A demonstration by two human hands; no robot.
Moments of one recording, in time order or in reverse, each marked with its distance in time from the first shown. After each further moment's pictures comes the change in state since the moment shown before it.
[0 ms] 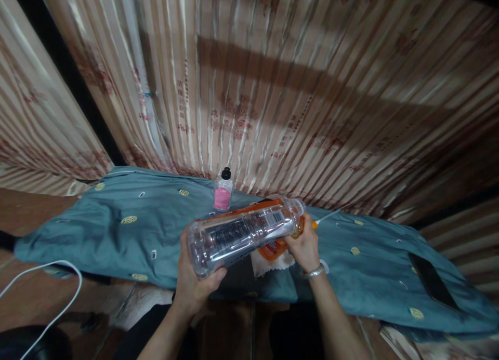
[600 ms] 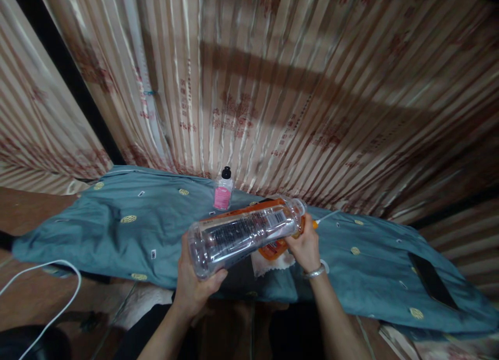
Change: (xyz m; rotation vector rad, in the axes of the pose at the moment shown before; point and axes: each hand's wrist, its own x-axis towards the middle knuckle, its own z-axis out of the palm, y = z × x) left_hand 0.000 0.002 -0.001 0.010 -0.031 0.004; right_hand 0.000 0.000 -0.001 0.002 -0.006 -0.006
